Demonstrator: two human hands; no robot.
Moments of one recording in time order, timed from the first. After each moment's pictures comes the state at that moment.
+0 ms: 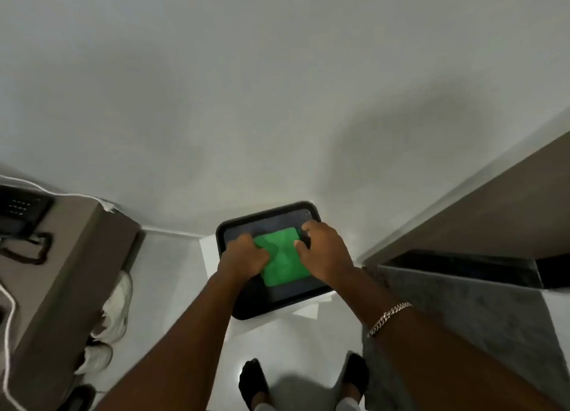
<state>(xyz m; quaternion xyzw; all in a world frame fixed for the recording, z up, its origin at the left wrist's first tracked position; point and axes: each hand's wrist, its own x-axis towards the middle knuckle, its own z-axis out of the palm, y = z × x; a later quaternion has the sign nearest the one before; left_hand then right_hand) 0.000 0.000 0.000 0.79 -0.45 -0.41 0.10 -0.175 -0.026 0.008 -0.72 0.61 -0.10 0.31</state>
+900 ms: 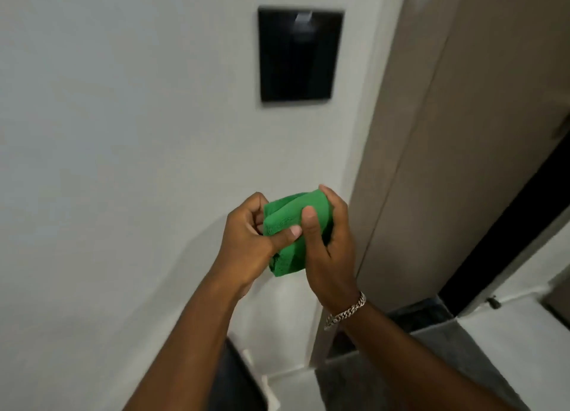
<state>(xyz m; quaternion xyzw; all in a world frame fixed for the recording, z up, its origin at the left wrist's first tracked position) -0.178 -0.078 0.312 0.36 -0.60 -0.53 0.47 -0.301 -0.042 0.281 -0.48 0.54 -0.67 0.18</state>
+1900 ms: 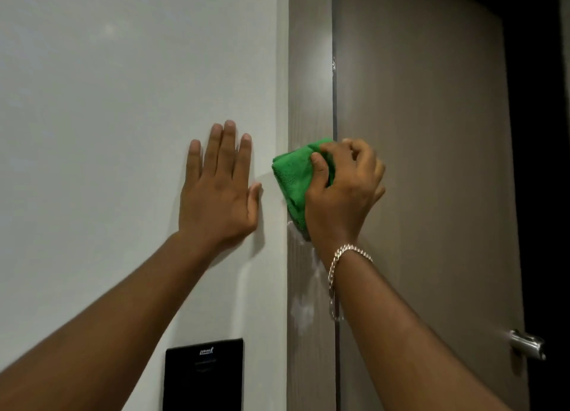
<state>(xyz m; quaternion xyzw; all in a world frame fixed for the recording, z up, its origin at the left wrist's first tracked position) -0.287 -0.186 0.698 0.39 -0.68 0.40 0.47 -0.441 -0.132 0.696 -0.40 0.42 -0.72 -0.37</state>
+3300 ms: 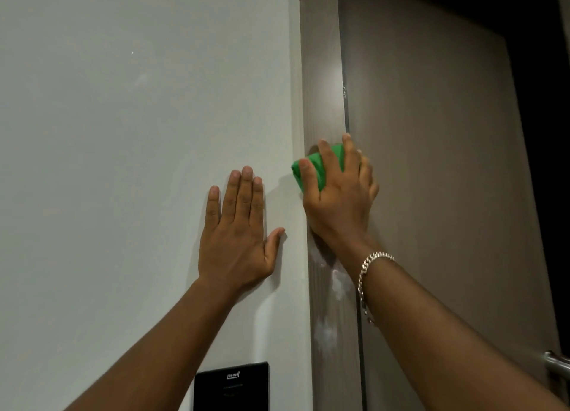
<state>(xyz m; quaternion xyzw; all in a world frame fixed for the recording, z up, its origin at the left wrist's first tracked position) -0.281 -0.197 0.674 0.39 -0.66 0.45 0.46 -0.439 -0.149 0.731 -0.51 0.51 -0.59 -0.36</state>
